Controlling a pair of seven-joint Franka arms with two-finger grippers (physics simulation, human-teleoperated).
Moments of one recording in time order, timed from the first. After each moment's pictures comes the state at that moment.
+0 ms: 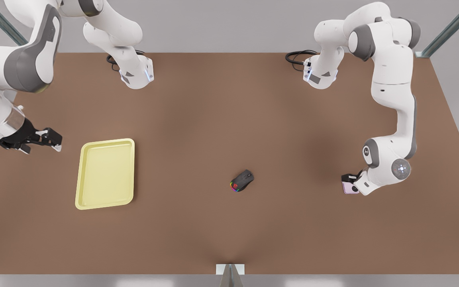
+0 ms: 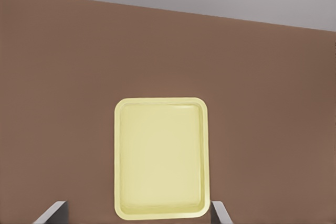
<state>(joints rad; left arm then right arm) -0.03 0.62 0.13 -1.81 -0.13 2.29 0.27 0.00 0.23 -0.04 -1.26 -0.03 1.55 -0.15</state>
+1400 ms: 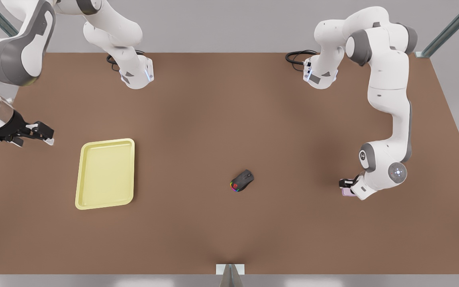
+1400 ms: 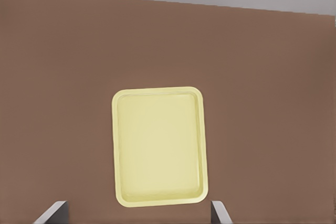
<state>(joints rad) -0.06 0.66 0.13 -1.73 -0.17 2.29 0.27 -0.03 0.21 -0.05 -1.25 -0.01 1.50 -0.15</state>
